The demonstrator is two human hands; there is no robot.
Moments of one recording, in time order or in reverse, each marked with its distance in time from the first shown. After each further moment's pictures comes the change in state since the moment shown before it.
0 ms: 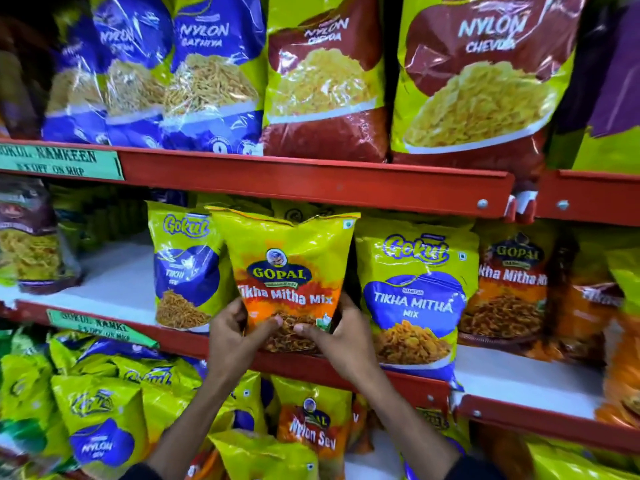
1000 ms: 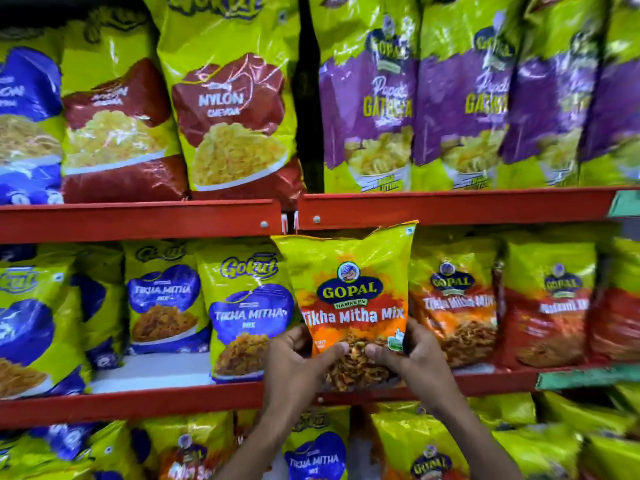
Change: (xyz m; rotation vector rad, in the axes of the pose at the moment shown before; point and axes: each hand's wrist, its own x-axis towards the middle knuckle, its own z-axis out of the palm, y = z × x) left_hand -0.124 0.077 0.273 -0.022 -0.297 -0.071; right_hand -0.114 0.044 -0.306 0.127 0.235 0.045
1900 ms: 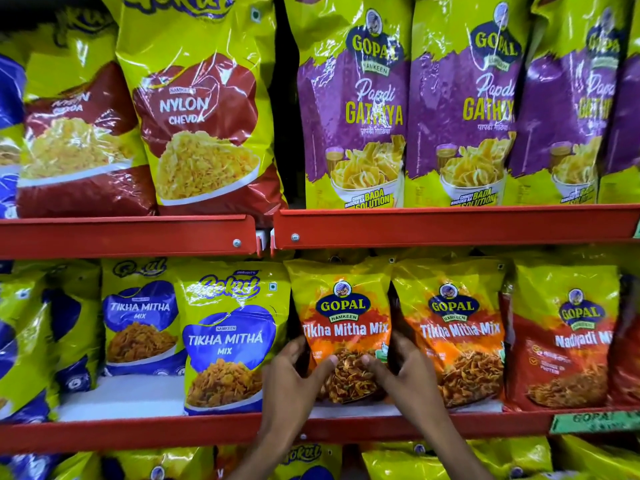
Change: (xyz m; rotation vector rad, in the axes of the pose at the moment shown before) left_hand 0.036 -0.030 0.031 0.294 0.059 0.089; right_hand 0.045 0.040 -0.012 -0.432 0.082 0.018
